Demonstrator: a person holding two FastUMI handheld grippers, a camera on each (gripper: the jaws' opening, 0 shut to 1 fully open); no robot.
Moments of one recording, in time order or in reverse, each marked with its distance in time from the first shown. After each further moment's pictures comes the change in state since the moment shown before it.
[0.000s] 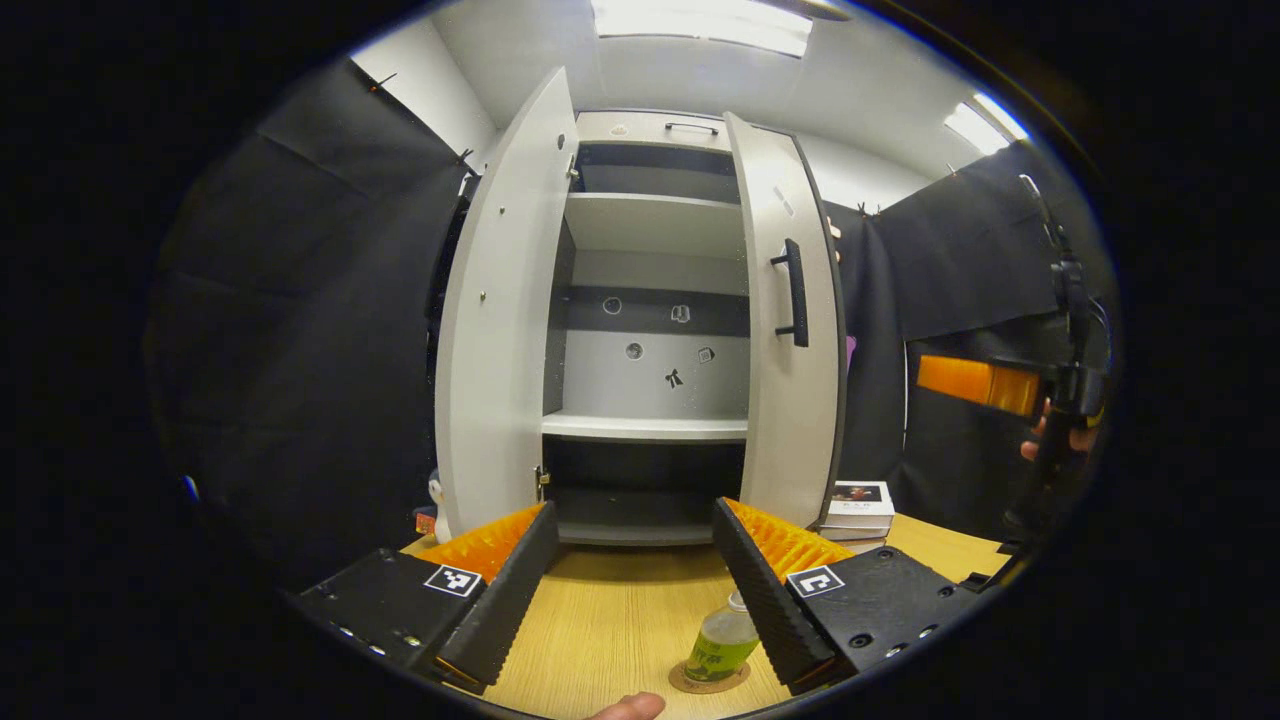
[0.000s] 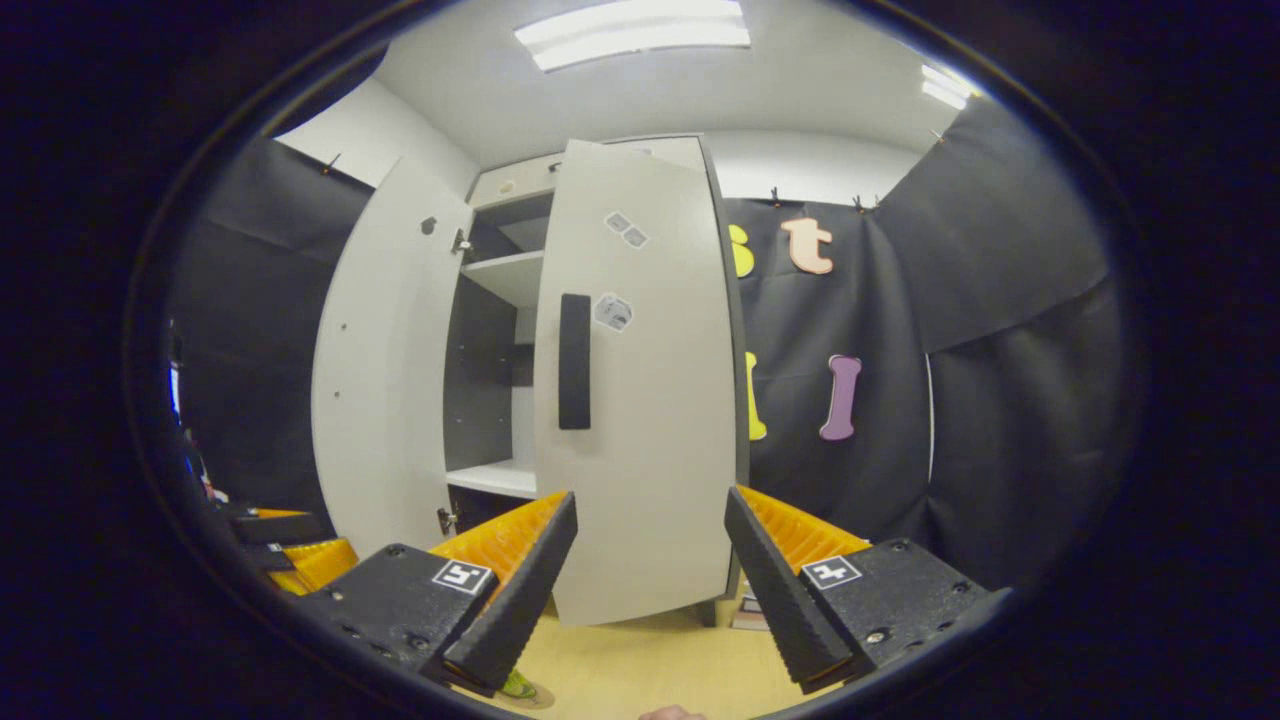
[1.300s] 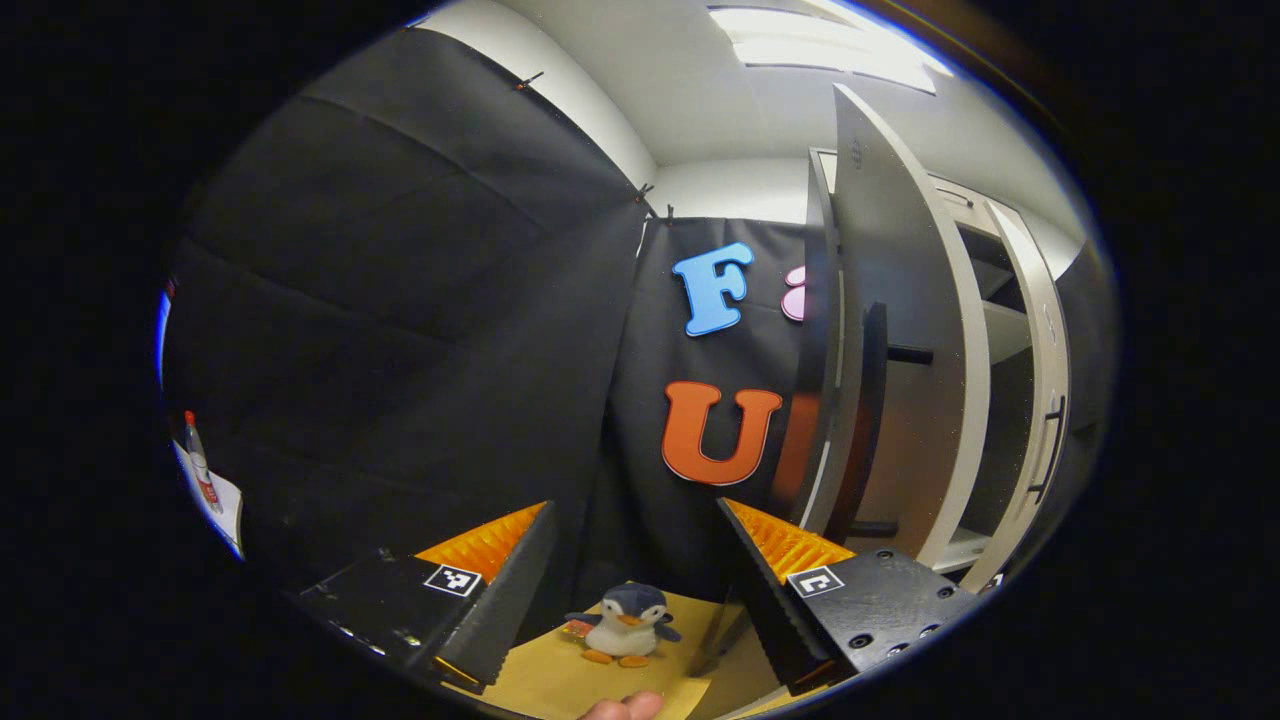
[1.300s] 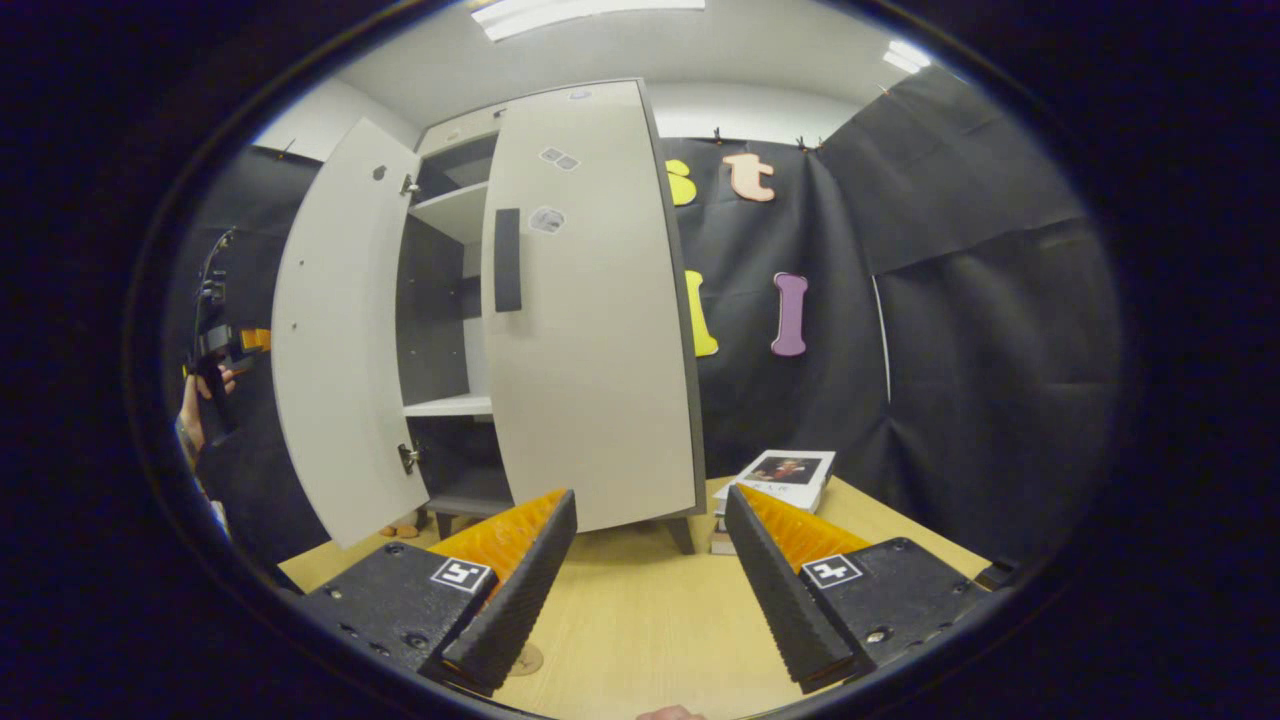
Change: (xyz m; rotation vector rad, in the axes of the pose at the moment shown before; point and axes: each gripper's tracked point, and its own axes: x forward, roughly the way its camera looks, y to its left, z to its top) left arm 0.092 0.299 0.139 -0.097 -0.176 0.438; right arm -0.022 -0.040 -0.093 0.108 0.147 -0.130
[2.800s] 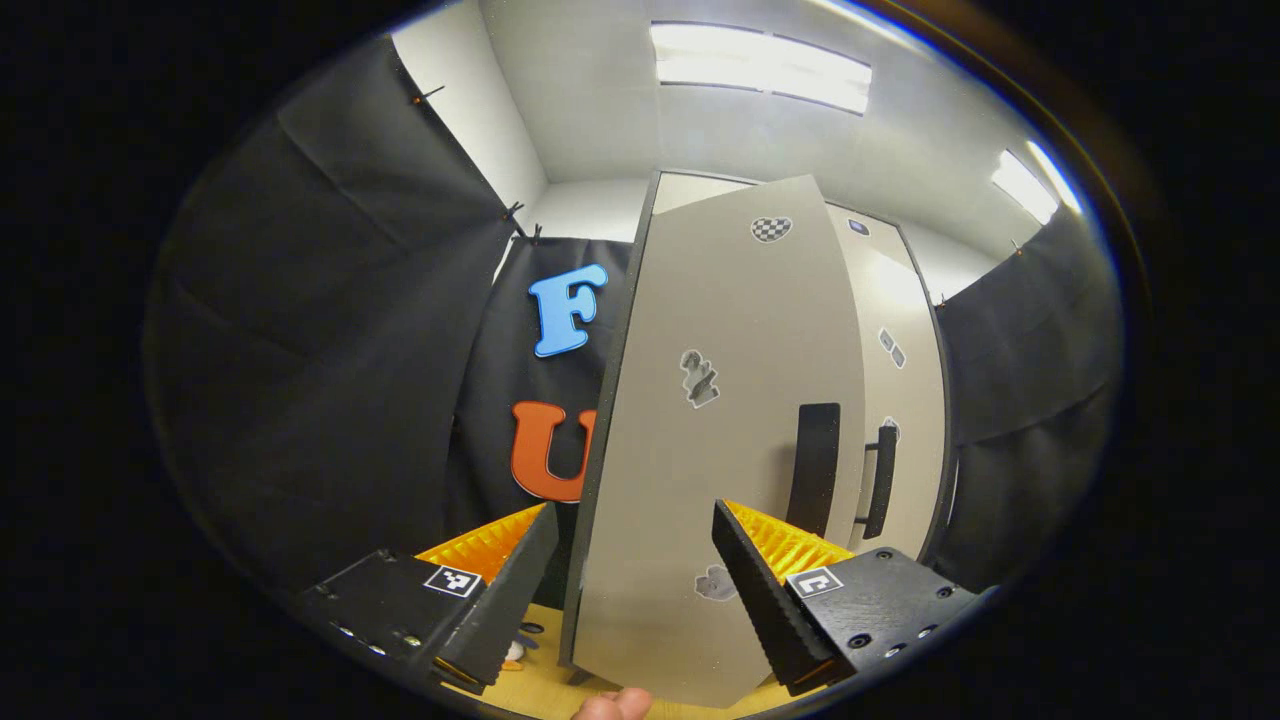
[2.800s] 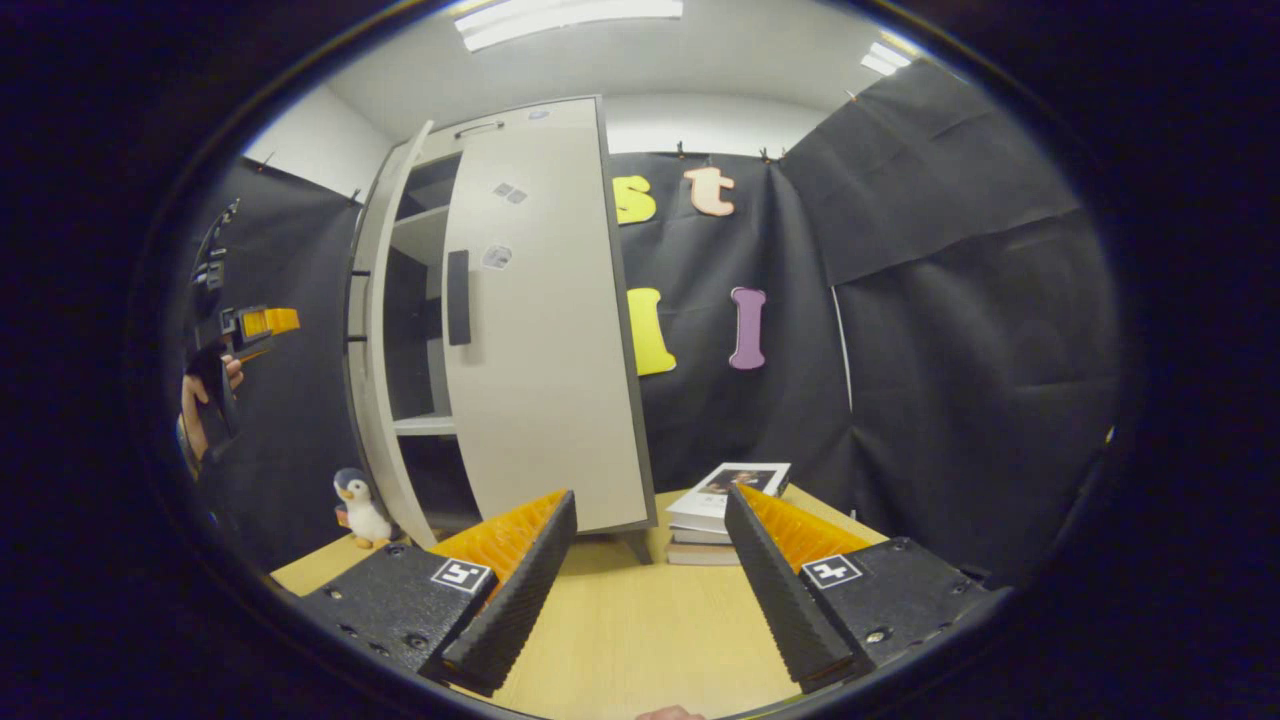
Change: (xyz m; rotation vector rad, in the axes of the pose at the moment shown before) left arm -0.046 -0.167 0.029 0.007 -0.076 -0.324; right arm -0.016 -0.040 0.015 0.024 -0.044 -0.061
